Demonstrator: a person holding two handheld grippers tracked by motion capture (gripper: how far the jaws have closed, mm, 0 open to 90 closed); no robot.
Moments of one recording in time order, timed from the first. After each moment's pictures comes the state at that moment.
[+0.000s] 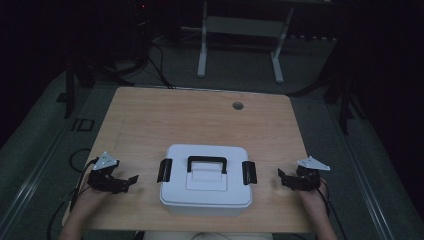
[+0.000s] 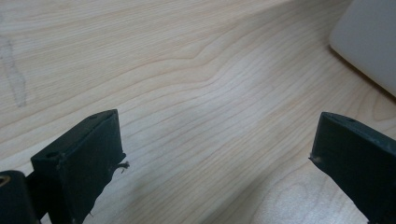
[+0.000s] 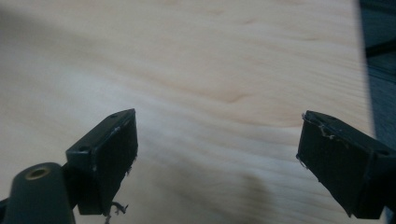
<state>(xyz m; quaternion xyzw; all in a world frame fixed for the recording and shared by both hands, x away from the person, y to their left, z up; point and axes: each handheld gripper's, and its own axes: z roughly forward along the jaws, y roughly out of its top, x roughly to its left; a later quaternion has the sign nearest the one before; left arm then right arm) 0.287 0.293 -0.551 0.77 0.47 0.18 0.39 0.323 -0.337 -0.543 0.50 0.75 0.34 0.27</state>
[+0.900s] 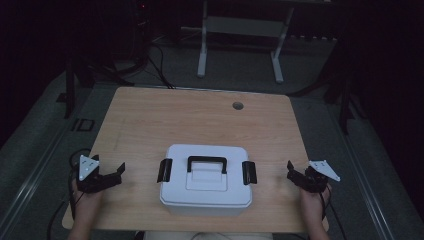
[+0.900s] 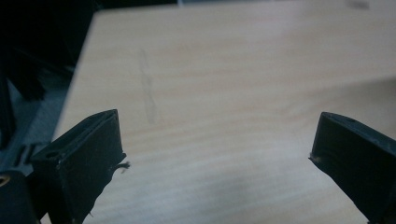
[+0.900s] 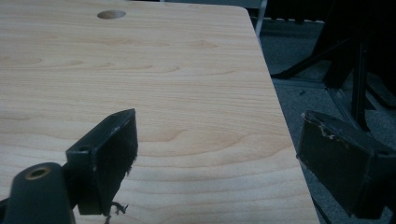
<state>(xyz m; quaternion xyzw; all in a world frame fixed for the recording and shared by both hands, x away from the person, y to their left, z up) 0.267 0.309 -0.550 0.65 0.53 0.36 0.42 0.313 -0.345 -0.543 0.57 0.63 0.38 0.37</state>
